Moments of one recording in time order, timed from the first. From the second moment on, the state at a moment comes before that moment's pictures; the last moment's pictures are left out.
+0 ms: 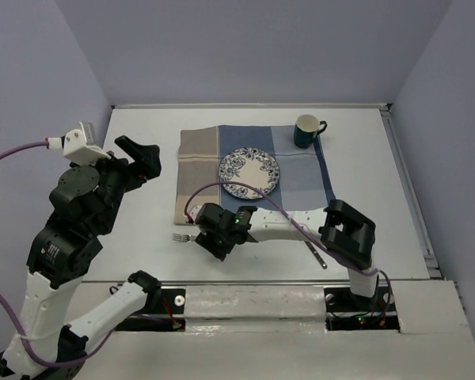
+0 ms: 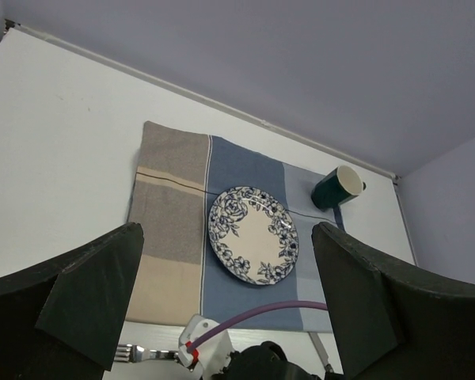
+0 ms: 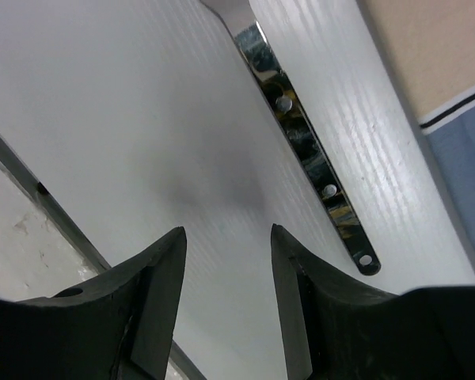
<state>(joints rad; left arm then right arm) -0.53 0.76 1.40 -0.78 -0.46 -0.56 1.21 1.94 1.36 -0.49 0.03 0.19</state>
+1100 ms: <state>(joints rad) -0.53 0.77 1.35 -0.75 -0.41 -0.55 1.10 2.03 1.52 -0.54 0.03 -0.02</state>
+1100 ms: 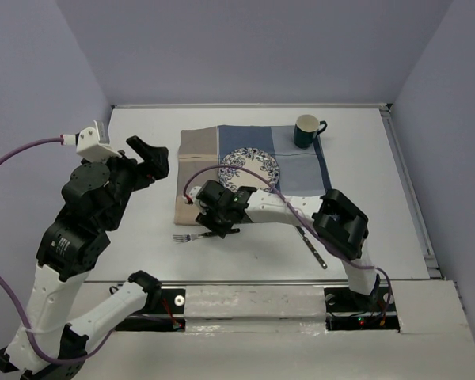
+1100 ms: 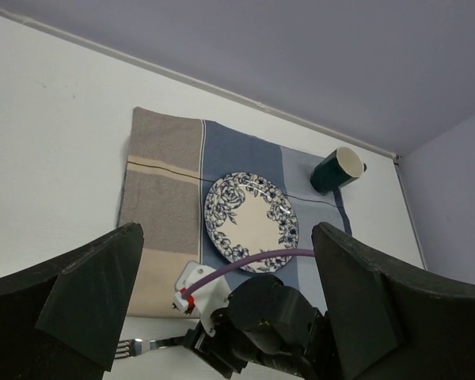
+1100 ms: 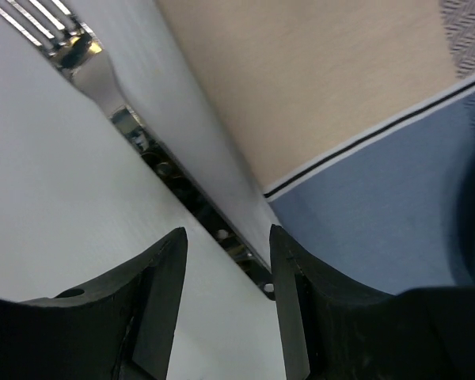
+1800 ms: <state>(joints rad) -0.53 0.77 1.33 -0.75 -0.42 -0.54 1.07 2.07 1.50 -0.52 -0.07 -0.03</state>
